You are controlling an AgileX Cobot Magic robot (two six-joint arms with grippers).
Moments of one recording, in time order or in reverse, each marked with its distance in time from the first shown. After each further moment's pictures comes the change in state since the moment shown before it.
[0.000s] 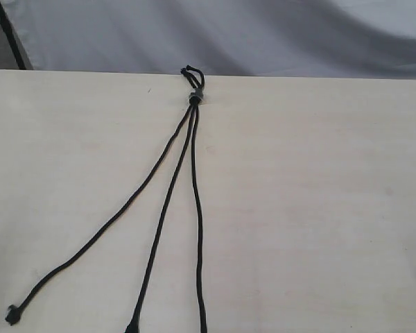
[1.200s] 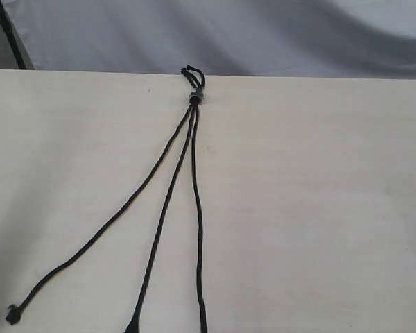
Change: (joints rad) left arm 0.000 0.659 -0.570 0.314 -0.168 -0.438; right arm 0.000 0.758 -0.688 0.138 0.113 0.036
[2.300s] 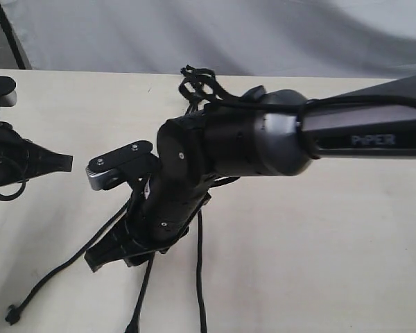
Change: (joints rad) left arm -0.230 0.737 -0.030 -0.009 0.144 0.035; right arm 0.730 1.191 -0.565 0.176 0.346 -0.165
